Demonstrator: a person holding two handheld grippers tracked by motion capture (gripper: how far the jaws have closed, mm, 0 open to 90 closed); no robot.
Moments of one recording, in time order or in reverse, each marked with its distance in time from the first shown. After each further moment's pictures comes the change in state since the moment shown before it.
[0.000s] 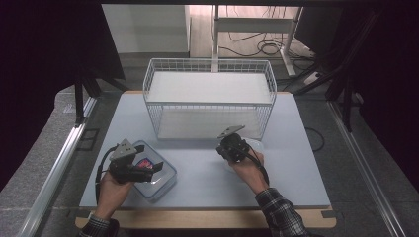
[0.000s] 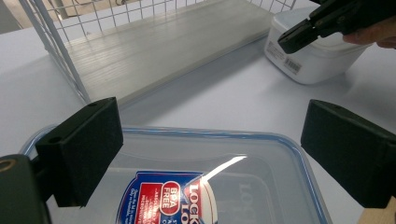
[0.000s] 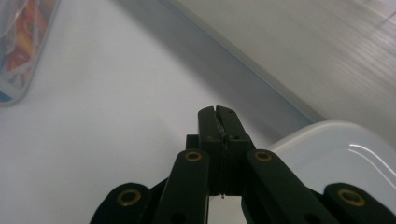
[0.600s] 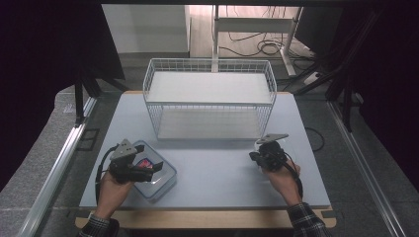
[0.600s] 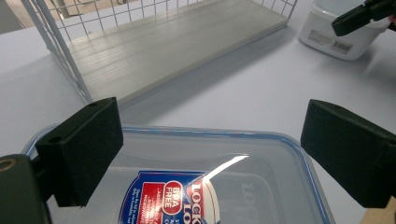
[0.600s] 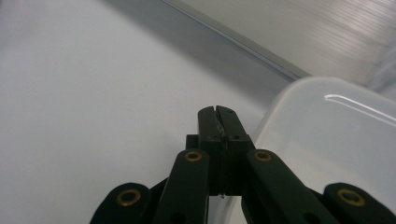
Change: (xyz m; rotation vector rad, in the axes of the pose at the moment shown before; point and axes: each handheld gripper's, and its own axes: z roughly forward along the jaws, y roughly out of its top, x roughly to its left) left arm 0.000 0.000 0.001 0.007 0.007 0.004; right arm -0.052 -0.074 -0.060 -0.023 -0.077 0.135
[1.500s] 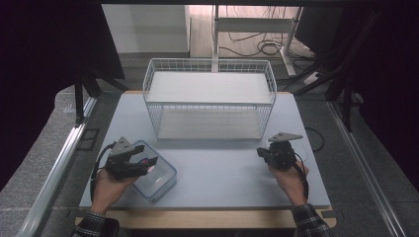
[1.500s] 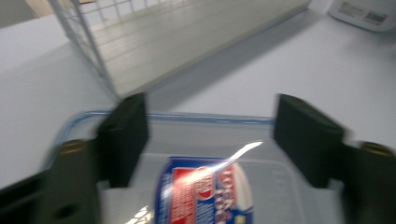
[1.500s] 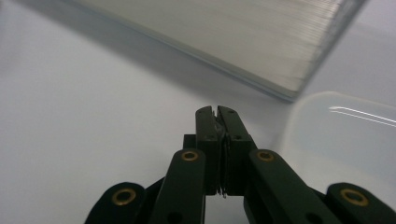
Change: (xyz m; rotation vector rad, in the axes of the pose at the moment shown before) left arm 0.019 0.000 -0.008 0.056 0.064 0.000; right arm -0.011 -0.007 -0.015 -0.103 -0.024 0.068
